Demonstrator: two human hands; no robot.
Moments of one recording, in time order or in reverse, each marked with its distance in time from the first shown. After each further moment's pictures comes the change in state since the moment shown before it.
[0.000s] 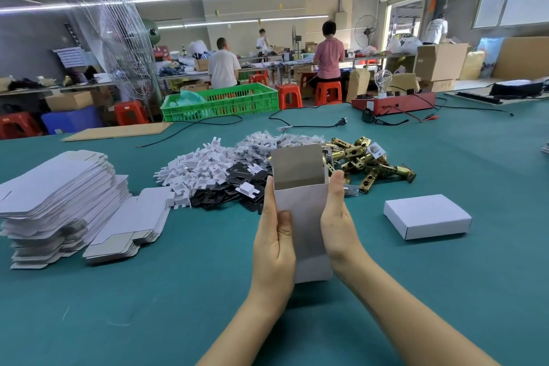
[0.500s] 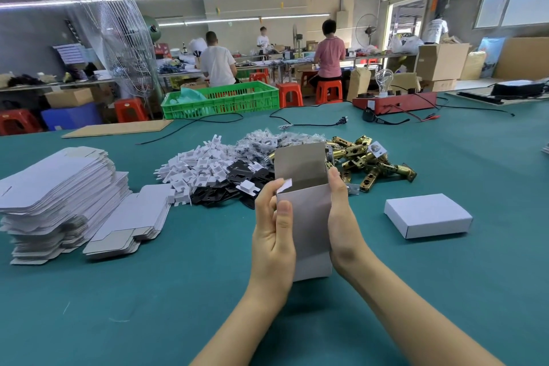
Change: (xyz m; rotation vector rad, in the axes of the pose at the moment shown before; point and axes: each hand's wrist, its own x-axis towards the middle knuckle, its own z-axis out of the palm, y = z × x) left_hand 0.002 0.021 0.002 -0.026 0.051 -0.018; right_hand -0.006 -0.012 0.001 0.085 -0.073 0.092
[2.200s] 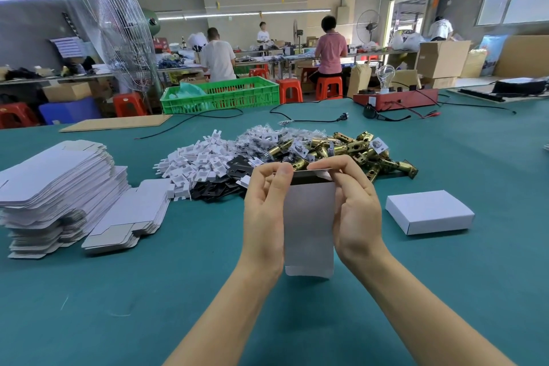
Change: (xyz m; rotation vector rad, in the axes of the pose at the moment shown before) left_hand 0.026 0.041 -0.005 -0.304 0.001 -0.278; right_hand -0.004 -0.015 0.000 0.164 0.015 -0.382
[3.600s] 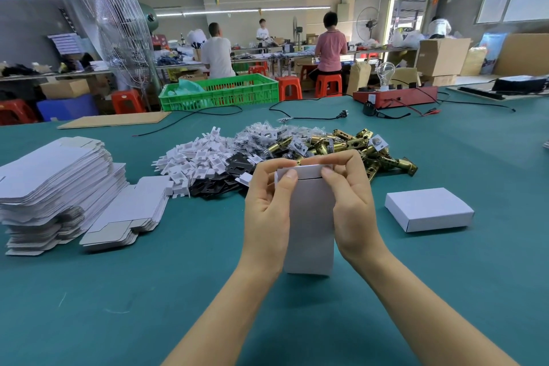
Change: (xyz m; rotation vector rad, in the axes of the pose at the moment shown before) left_hand 0.002 -0.011 -0.003 0.096 -0.030 0.119; right_hand 0.000 0.003 0.000 -0.186 0.010 -0.074
